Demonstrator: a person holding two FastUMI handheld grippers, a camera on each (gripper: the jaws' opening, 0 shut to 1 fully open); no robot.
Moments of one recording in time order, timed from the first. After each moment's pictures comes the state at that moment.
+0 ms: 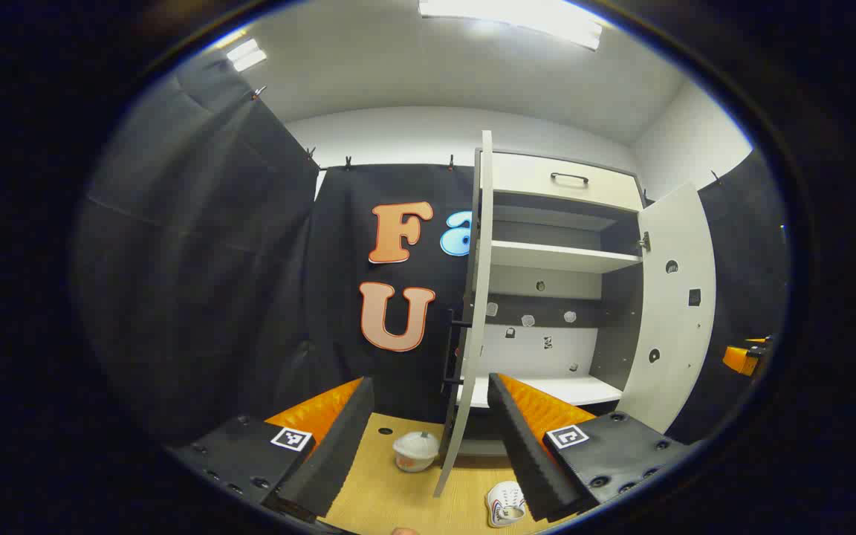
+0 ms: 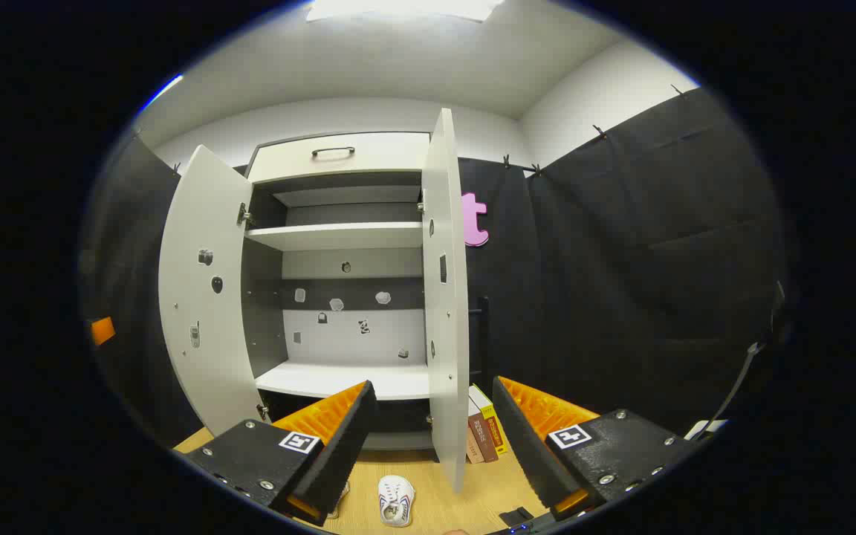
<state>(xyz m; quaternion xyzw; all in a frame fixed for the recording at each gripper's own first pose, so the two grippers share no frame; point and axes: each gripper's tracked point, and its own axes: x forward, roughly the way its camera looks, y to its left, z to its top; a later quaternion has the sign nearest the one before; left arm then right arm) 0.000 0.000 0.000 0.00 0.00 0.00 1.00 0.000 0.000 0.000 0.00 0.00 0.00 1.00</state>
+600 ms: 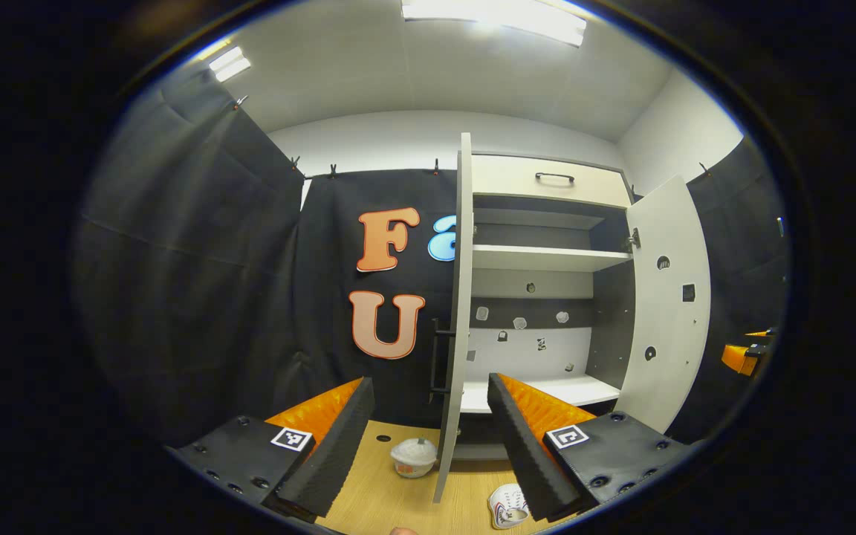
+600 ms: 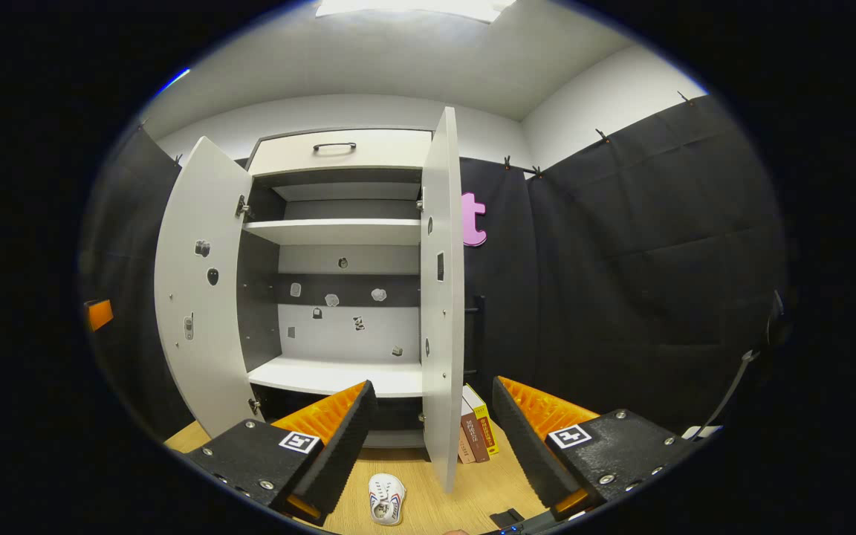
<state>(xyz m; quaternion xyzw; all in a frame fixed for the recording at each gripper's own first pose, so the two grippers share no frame) 0.009 -0.019 0.016 0.02 -0.01 -0.01 1.00 0.002 0.000 -0.004 -0.02 0.00 0.00 1.00</state>
